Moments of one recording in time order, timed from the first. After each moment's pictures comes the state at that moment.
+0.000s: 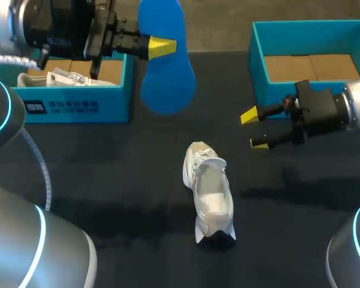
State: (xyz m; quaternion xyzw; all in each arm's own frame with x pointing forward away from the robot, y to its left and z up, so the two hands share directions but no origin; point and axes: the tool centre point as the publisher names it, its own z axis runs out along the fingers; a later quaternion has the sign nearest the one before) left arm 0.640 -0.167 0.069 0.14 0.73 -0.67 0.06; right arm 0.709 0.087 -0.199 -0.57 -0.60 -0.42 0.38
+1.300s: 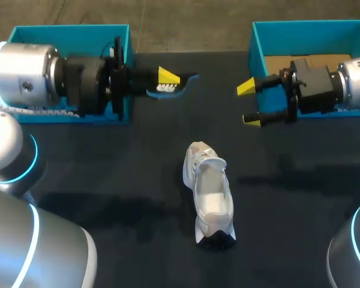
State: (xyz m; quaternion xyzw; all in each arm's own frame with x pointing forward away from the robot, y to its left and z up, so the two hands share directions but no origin) left arm 0.682 -0.172 -0.029 0.43 0.58 -0.57 0.39; right arm 0.750 0.099 -0.158 -0.56 -0.56 -0.45 0.42
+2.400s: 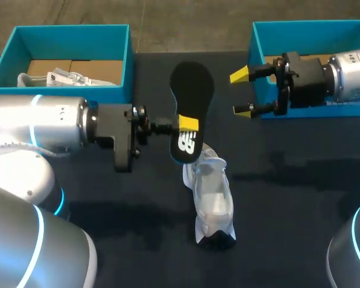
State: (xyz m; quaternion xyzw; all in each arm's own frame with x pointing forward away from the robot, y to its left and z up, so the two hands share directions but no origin) left arm 0.664 -0.205 -0.109 0.59 0.41 -0.40 0.57; right arm 0.759 0.120 -0.138 -0.54 -0.55 -0.46 0.45
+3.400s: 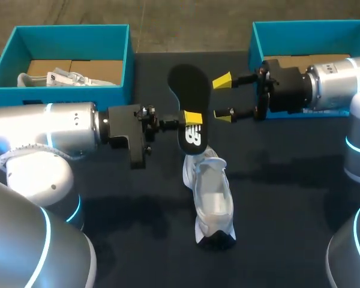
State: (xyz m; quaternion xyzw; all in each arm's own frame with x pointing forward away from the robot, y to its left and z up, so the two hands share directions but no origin) left arm 0.709 -0.213 -0.137 0.57 0.45 -0.36 0.59; right arm 0.758 0.157 -0.149 -0.51 -0.54 -0.47 0.48
